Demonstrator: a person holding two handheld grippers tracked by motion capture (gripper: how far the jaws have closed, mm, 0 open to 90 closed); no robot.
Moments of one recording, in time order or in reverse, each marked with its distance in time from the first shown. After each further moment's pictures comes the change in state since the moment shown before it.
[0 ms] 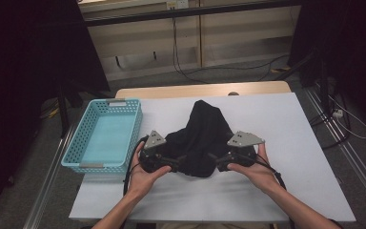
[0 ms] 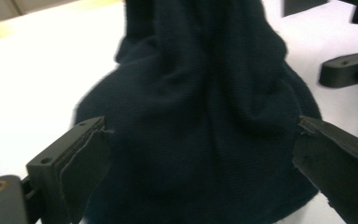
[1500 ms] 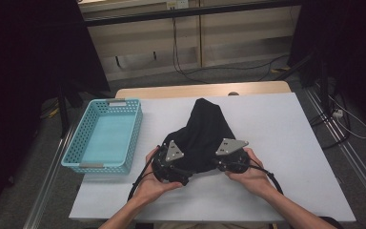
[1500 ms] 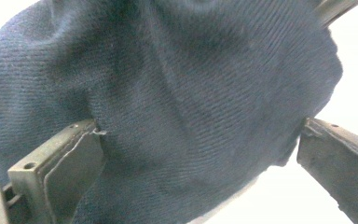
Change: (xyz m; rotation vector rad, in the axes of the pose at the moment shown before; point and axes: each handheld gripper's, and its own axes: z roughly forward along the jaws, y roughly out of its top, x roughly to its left) left arm -0.027 -0.017 0.029 0.140 0.045 0.186; right arm 0.016 -0.001 0.010 0.192 0.120 -0.162
